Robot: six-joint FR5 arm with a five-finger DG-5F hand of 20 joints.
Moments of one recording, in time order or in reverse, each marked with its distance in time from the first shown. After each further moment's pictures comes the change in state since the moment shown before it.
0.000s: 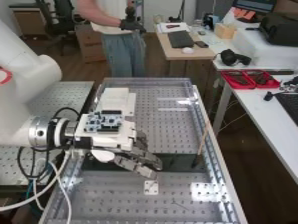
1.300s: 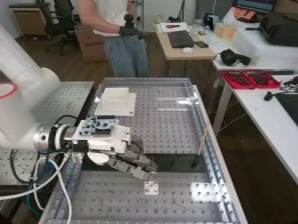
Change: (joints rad) arm 0.051 -0.042 -0.131 0.259 0.115 -0.053
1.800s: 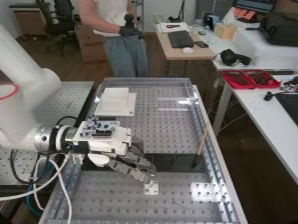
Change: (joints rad) arm 0.001 -0.007 0.005 0.003 0.013 0.000
